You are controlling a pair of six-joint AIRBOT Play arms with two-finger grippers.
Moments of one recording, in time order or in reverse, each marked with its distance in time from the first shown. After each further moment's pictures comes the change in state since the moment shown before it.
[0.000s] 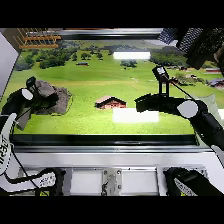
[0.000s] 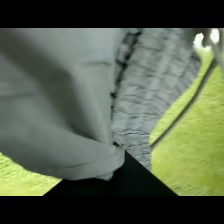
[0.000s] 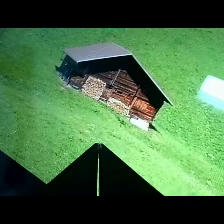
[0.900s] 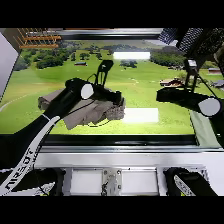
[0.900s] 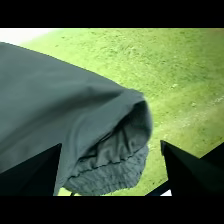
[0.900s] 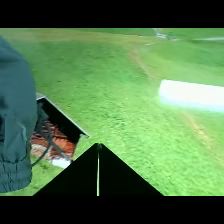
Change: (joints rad) left arm -0.759 0.013 0.307 0.008 -0.089 -0.023; right arm -0.254 0.074 0.007 -0.137 0.026 0.161
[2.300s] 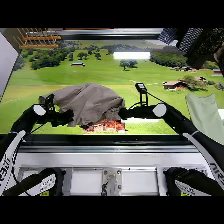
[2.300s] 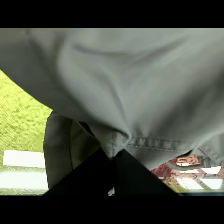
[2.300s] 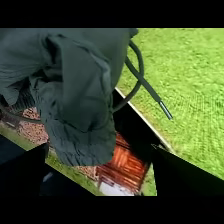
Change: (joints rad) left arm 0.650 0.174 -0.640 -0.242 0.042 0.099; right arm 0.369 -0.370 -0.076 0.330 -0.156 -0.127
